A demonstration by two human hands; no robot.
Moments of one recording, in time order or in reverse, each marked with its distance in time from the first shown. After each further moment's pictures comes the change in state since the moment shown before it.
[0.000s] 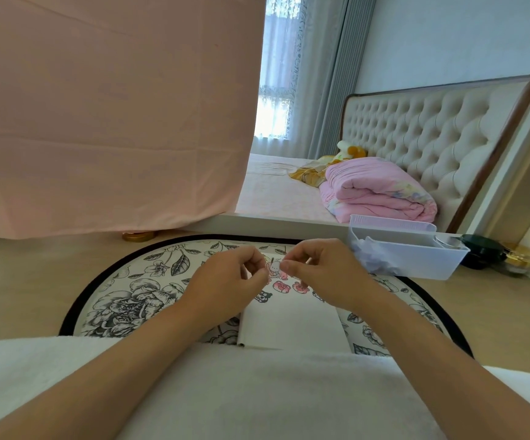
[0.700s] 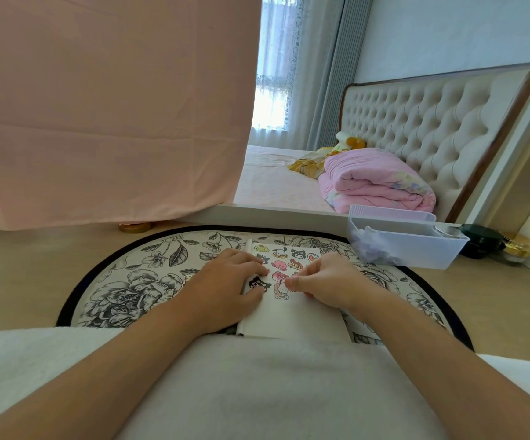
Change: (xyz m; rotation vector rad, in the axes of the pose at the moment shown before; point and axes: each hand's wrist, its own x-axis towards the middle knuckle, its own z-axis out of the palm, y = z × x) left_hand -0.003 -0.029 0.011 0.332 -0.187 0.178; right_hand -0.011 0.010 0.005 -0.041 -0.139 0.421
